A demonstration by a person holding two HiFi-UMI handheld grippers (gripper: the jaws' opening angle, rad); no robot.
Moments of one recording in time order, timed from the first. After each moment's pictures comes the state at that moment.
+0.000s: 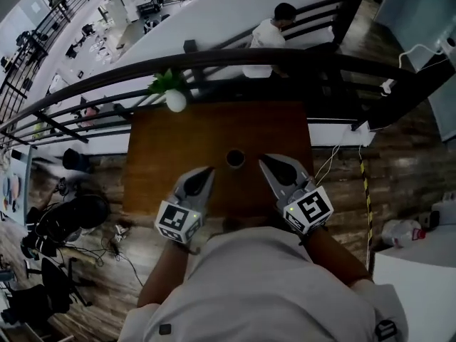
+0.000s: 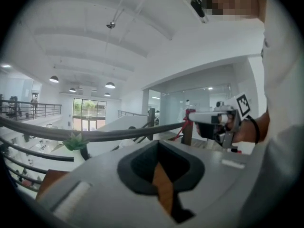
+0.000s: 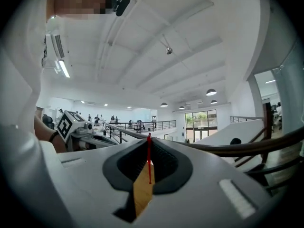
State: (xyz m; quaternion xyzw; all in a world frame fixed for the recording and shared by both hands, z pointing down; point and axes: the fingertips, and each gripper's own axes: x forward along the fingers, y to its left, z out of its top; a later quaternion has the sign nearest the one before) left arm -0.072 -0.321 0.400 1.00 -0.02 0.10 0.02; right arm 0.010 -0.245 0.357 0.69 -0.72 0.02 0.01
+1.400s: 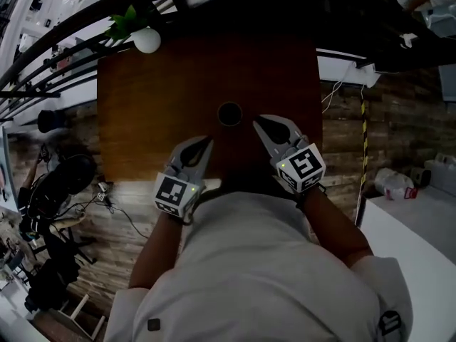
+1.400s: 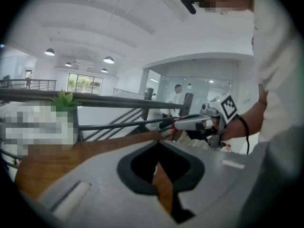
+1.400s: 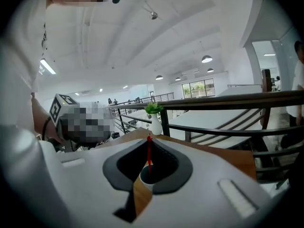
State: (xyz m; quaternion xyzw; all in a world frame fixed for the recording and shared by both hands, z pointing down) left arm -0.001 -0.375 0.566 0.98 0.03 0.20 0.09; right arm 0.093 -0.331 0.566 0.68 -0.71 0.19 0.06
